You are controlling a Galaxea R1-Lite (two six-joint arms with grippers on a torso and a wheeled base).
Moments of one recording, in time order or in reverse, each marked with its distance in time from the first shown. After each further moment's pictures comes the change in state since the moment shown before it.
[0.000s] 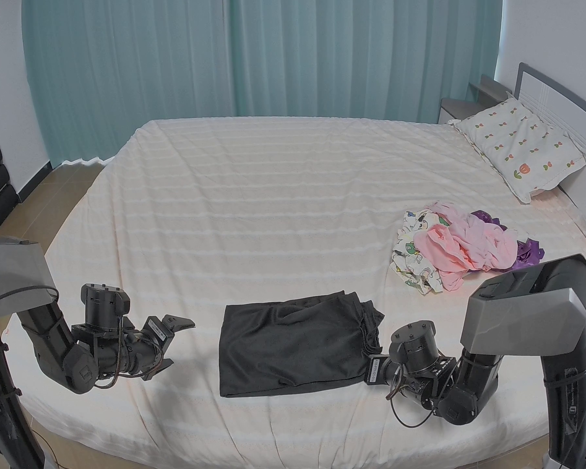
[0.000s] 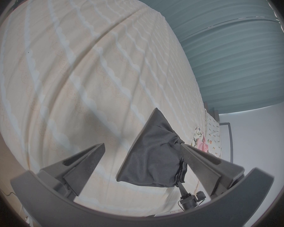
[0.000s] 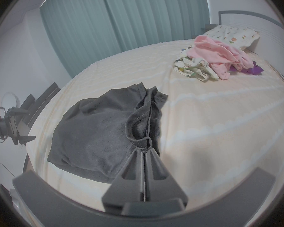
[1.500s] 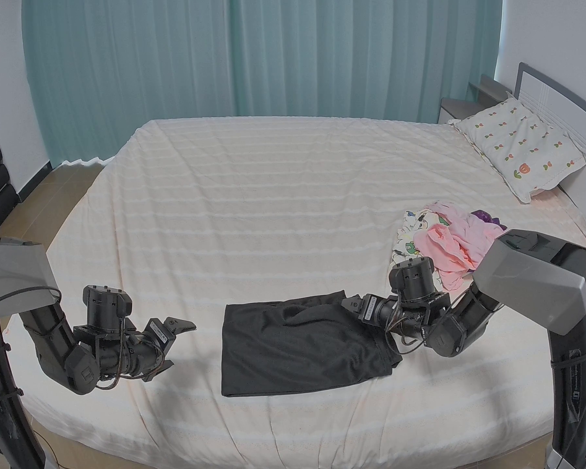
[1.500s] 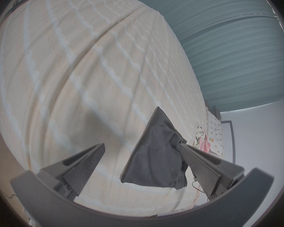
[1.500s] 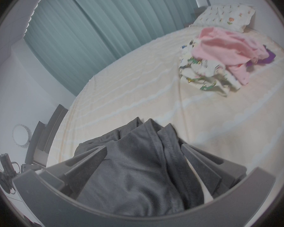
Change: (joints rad) left arm -0.005 0.011 0.000 -0.001 0.008 0.021; right arm -0.157 0.004 -0.450 0.388 0.235 0.120
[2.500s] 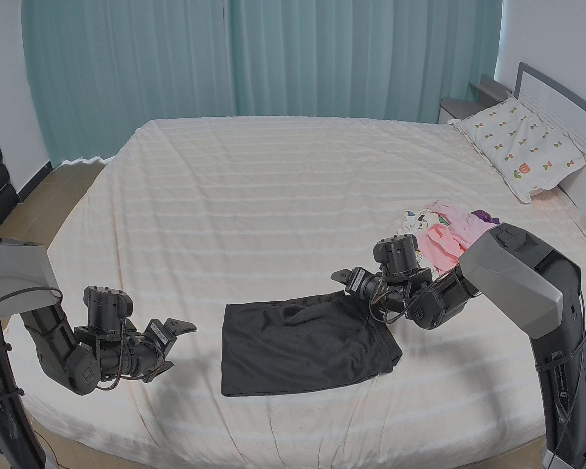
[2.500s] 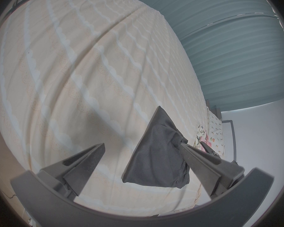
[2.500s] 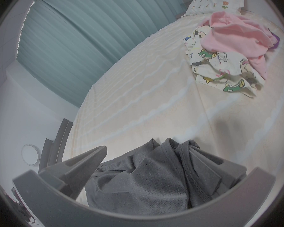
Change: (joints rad) left arm -0.001 0.006 0.001 0.000 0.003 0.004; right arm -0.019 0.111 -0.346 0.198 0.037 0.141
